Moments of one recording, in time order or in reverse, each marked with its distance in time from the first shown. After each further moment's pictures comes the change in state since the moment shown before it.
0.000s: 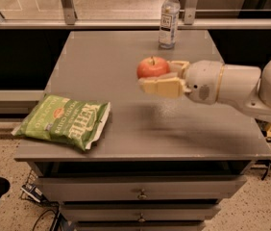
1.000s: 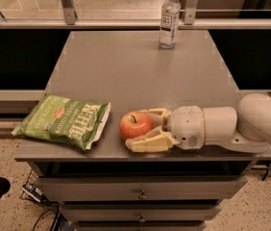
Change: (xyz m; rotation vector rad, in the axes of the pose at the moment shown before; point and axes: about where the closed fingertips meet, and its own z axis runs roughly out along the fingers) arm 0.096 0.089 0.010 -0.305 0.075 -0.062
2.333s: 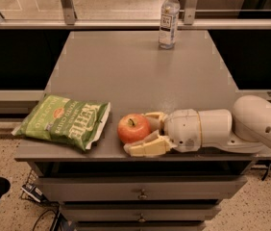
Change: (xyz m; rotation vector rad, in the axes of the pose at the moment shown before) arm 0.015 0.005 0.009 -0.040 0.022 -0.014
